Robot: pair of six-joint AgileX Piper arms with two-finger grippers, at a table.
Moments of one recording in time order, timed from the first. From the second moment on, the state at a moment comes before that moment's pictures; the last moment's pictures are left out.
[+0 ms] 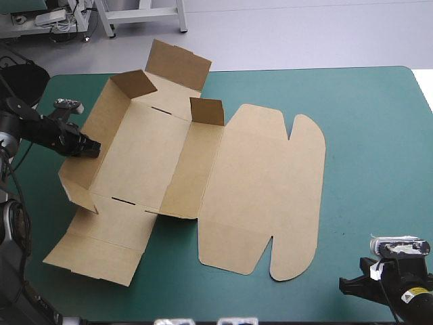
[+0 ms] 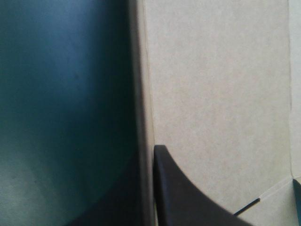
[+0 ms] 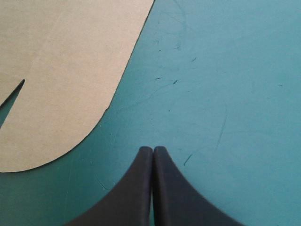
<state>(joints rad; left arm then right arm) 0.29 1.82 -1.57 -0.50 1.23 0.77 -0.15 0.32 -0.48 0.27 1.06 -0.22</state>
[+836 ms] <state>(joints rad) -0.43 1.67 -1.94 0.01 1.19 0.88 -0.15 0.32 -0.48 0.27 1.06 -0.22</state>
